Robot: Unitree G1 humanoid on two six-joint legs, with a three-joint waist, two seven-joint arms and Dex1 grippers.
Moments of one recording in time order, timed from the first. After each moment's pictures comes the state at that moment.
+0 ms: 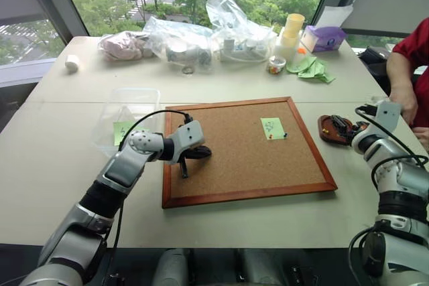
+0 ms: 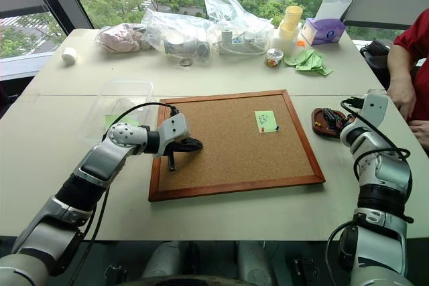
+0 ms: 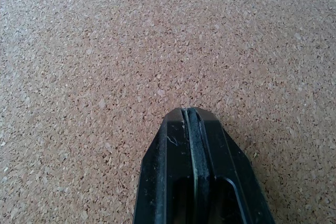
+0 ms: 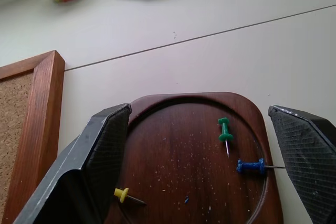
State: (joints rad) left arm -0.55 0.52 -0.35 0.04 -0.06 0.42 -1.00; right arm -0.47 -0.56 -0.44 0.39 0.37 0.54 0.29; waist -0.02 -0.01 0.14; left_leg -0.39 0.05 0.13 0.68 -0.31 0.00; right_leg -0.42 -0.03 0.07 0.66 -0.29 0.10
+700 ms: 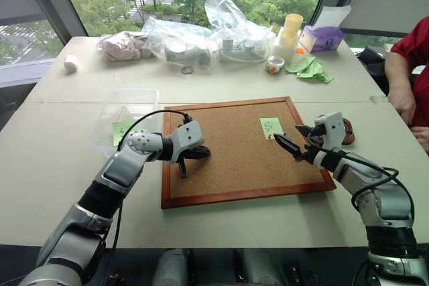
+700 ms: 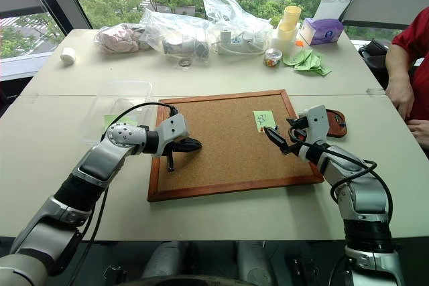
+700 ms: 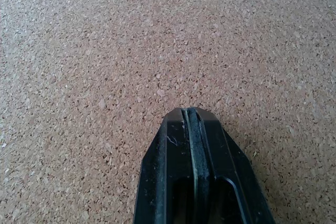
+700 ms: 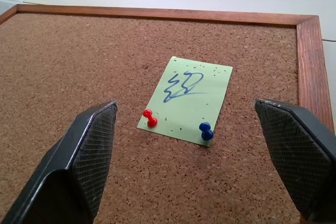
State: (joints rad) left arm -0.54 0.53 -0.35 0.04 -0.06 0.41 -1.01; right arm -0.22 -0.52 -0.17 -0.08 0.43 0.55 0.55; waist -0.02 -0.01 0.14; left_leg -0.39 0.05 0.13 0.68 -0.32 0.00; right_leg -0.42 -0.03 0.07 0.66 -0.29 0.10
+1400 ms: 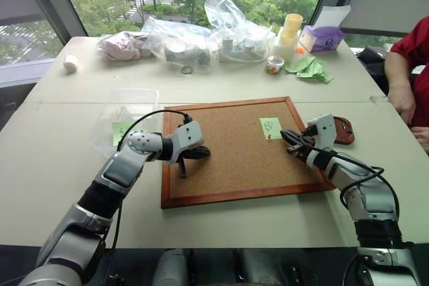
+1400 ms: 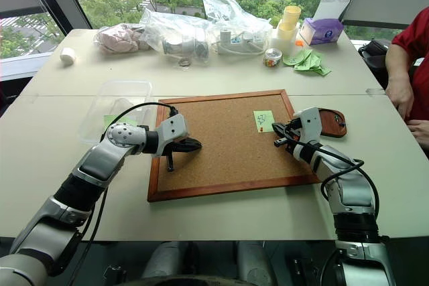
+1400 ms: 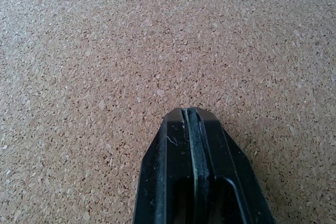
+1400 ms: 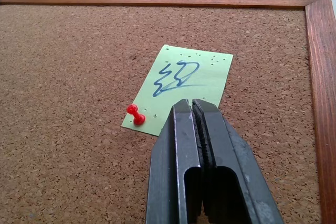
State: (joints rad) left arm -0.54 0.53 -0.35 0.04 -0.05 0.41 -1.01; right arm -0.25 -0.48 -0.15 0.01 0.39 0.49 0.54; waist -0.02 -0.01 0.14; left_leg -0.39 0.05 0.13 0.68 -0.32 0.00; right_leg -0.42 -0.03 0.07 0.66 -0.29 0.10
